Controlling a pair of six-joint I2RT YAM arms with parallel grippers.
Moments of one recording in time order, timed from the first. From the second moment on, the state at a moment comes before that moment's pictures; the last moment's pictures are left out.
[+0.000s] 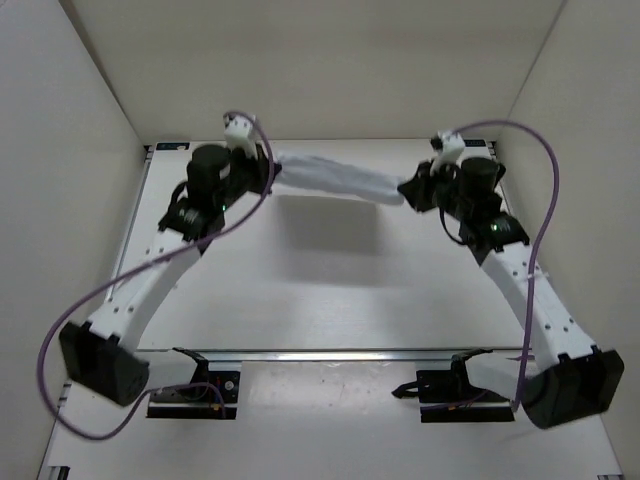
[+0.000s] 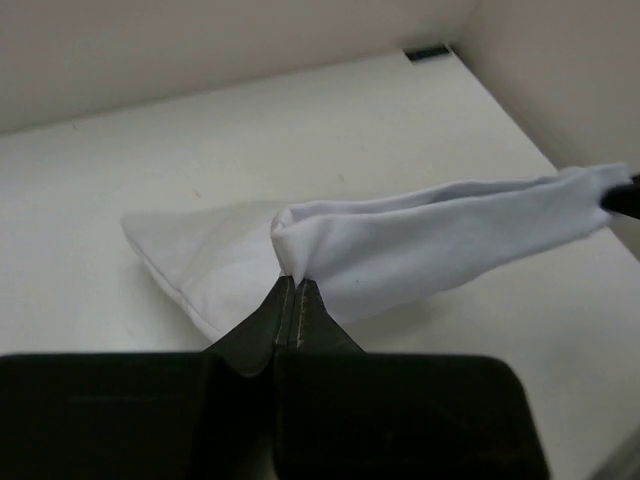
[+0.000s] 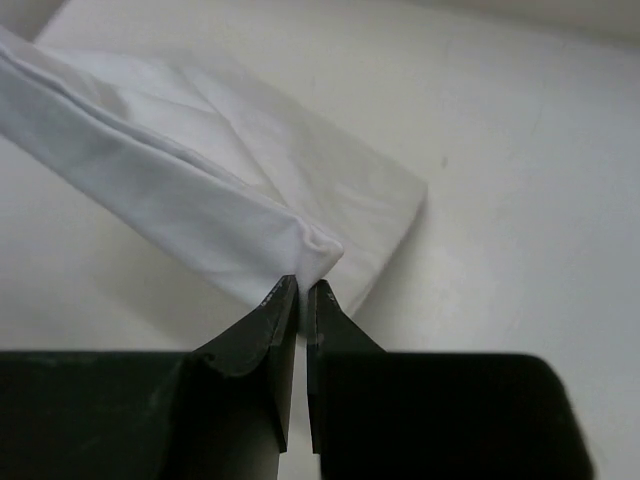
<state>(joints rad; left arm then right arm) -0.39 1.35 1.33 -0.15 0.12 -0.19 0.24 1.21 1.21 -0.26 -0.29 0.07</state>
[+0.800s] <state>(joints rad) -0.39 1.41 0.70 -0.13 0.06 -0.37 0.24 1.64 0.87 -0.13 -0.50 0.20</state>
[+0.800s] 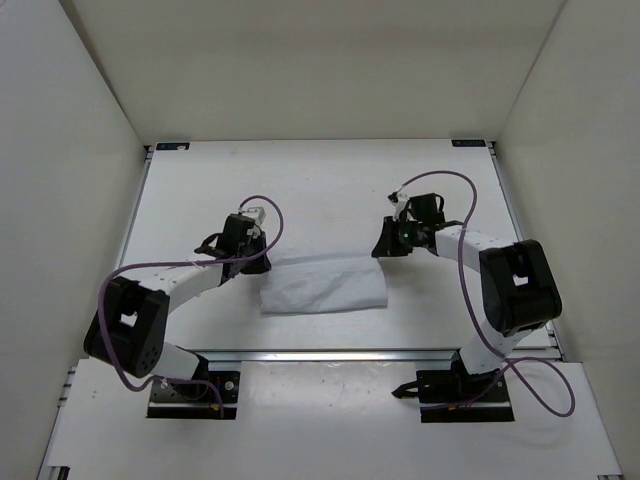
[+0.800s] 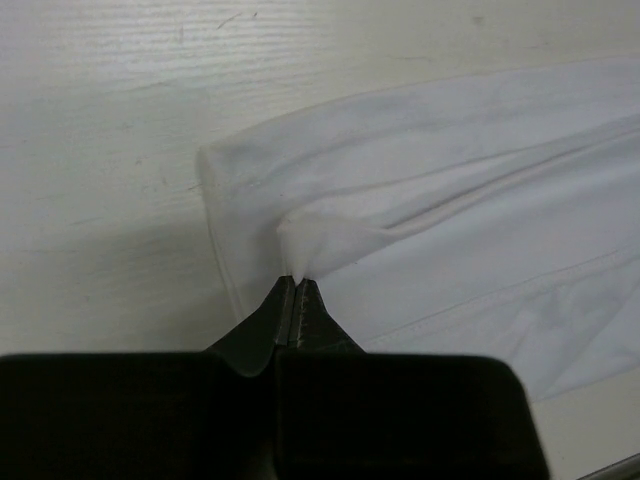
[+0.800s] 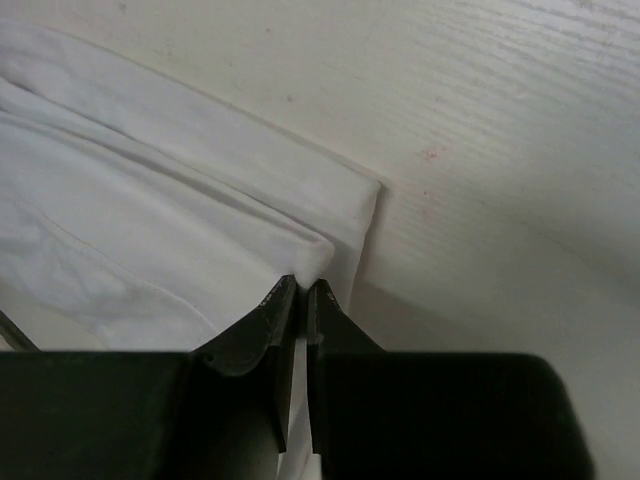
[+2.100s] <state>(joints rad) -0.49 1.38 0.77 -0.26 0.19 -0.34 0.26 1.46 0.81 -0.23 -0.53 0.28</state>
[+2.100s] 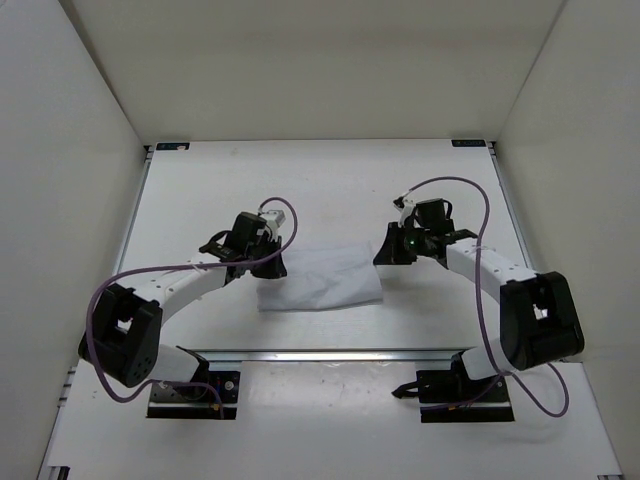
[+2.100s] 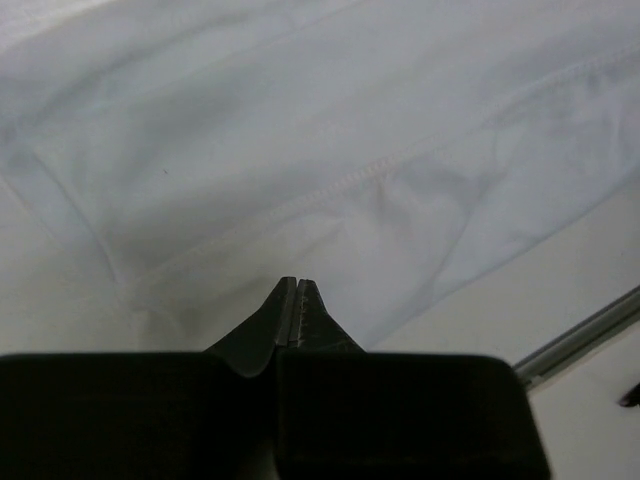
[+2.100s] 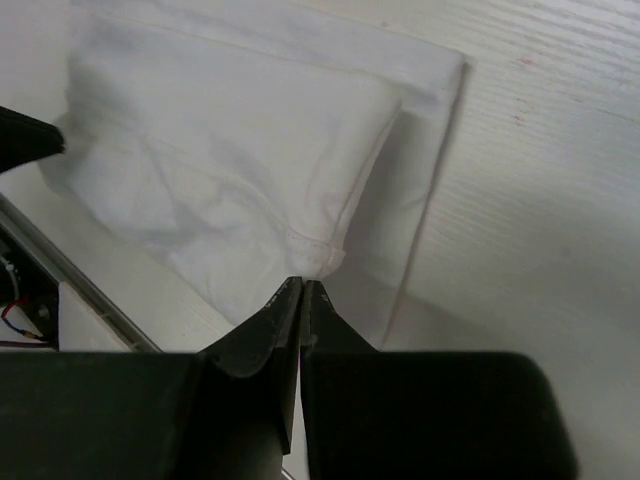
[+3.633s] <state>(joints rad) -0.48 1.45 0.72 -0.28 0.03 -0.33 0.23 1.58 0.80 -0.26 -0.49 0.25</state>
